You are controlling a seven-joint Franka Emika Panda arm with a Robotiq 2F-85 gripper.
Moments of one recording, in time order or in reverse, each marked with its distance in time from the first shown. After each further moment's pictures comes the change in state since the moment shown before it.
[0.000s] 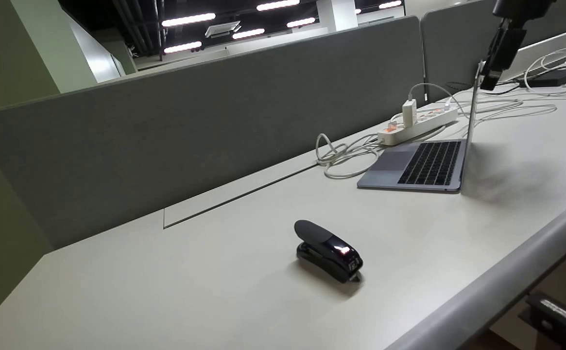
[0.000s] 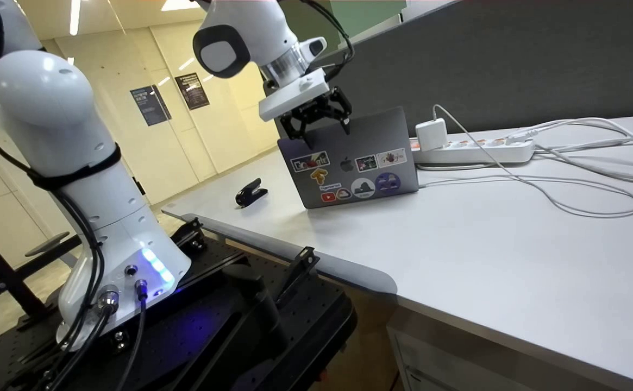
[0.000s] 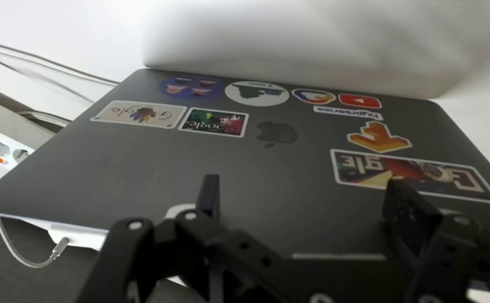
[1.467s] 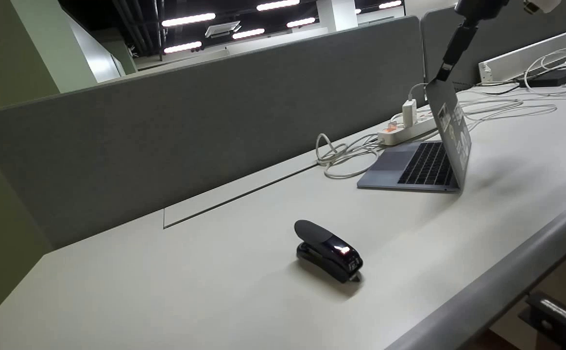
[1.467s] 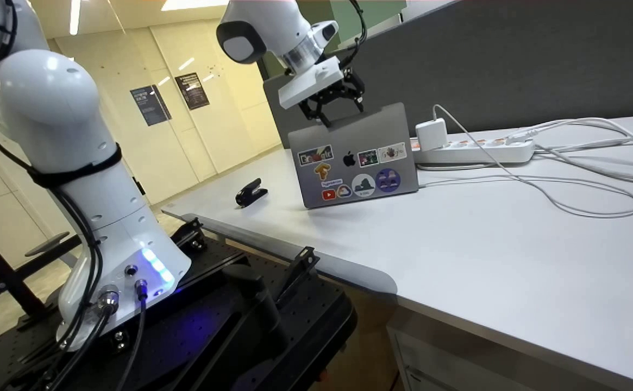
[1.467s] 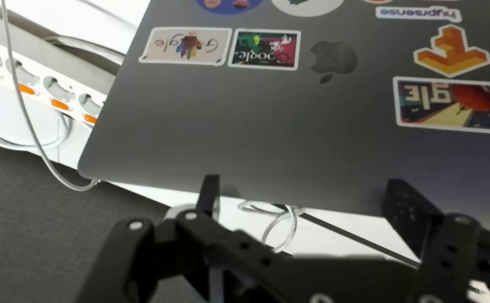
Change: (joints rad) arm 0.063 0.107 0.018 0.199 0.339 0.000 -0.171
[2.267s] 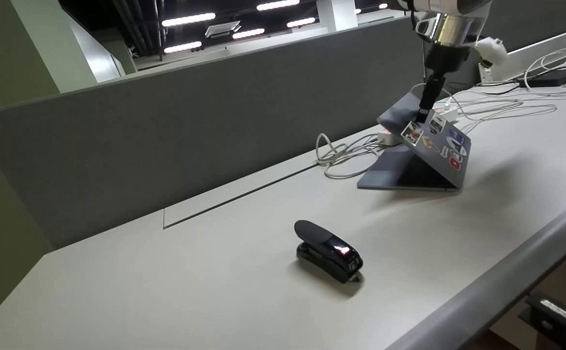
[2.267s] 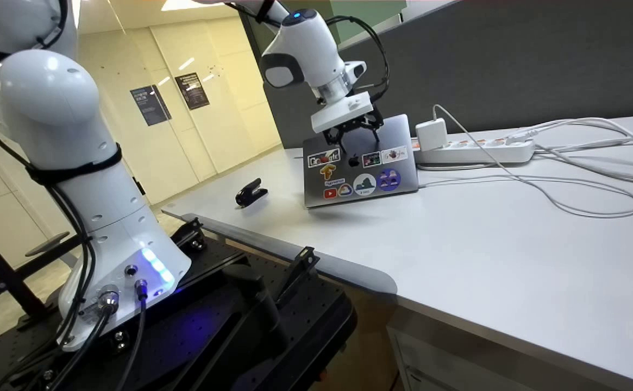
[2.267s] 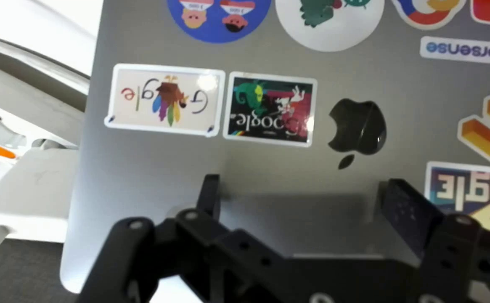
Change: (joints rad) arm 0.003 0.365 0.023 0.255 0.037 -0.100 -0.033
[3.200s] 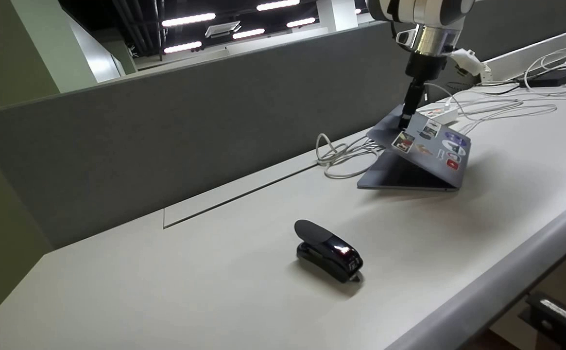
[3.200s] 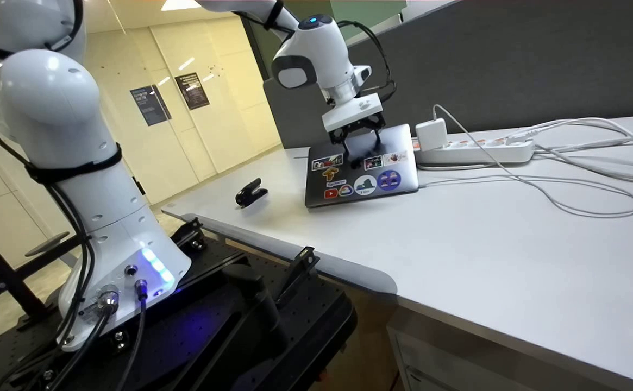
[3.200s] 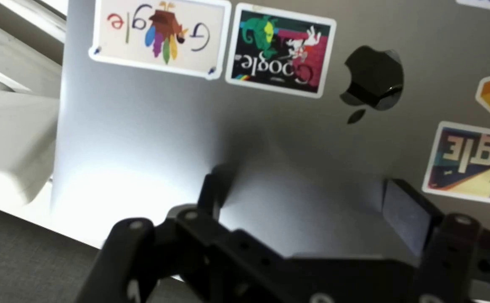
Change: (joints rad) arm 0.010 0.083 0.005 0.113 -0.071 -0.074 0.025
